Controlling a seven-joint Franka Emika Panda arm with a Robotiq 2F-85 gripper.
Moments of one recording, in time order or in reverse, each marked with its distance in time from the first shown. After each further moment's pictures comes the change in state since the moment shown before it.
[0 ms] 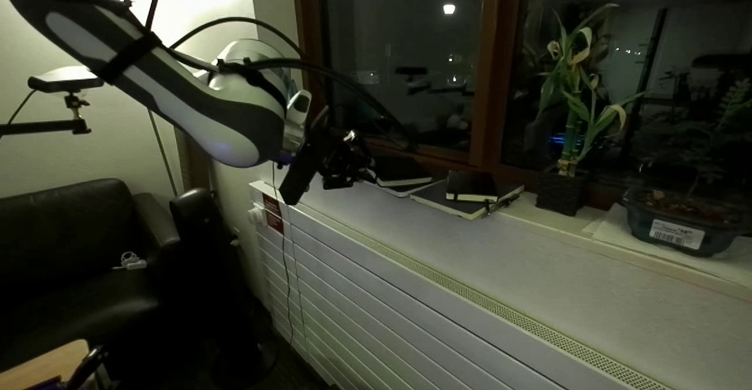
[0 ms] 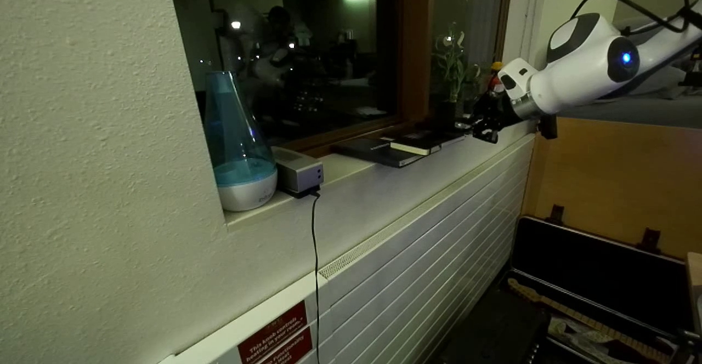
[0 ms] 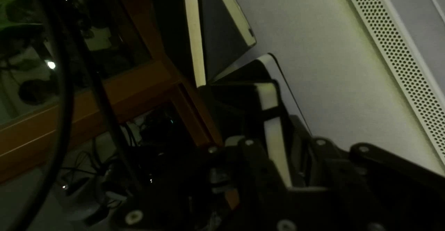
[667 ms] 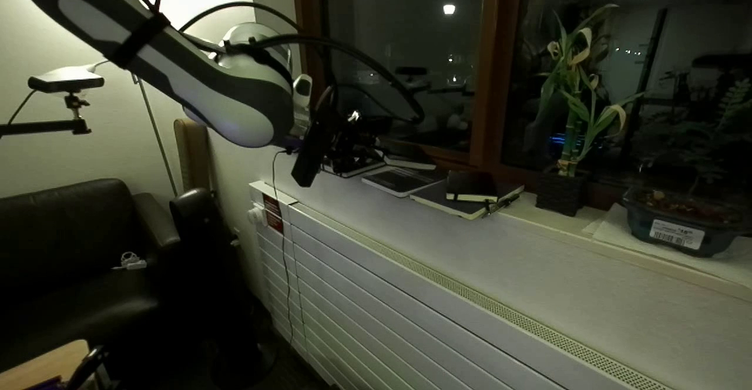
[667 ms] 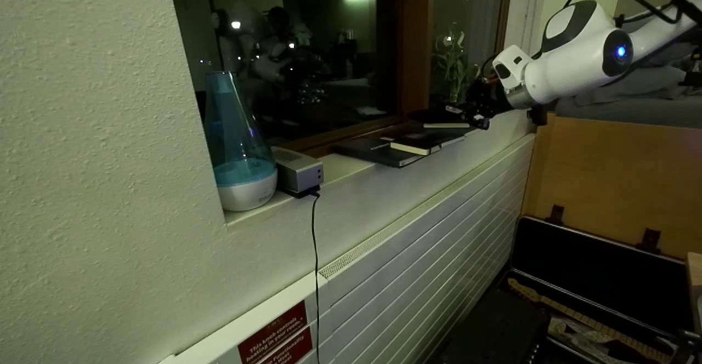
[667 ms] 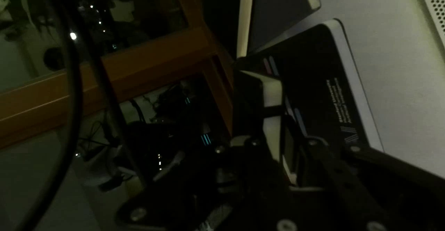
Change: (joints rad) arm 0.013 0.000 0.005 0.063 -0.088 -0.021 0.000
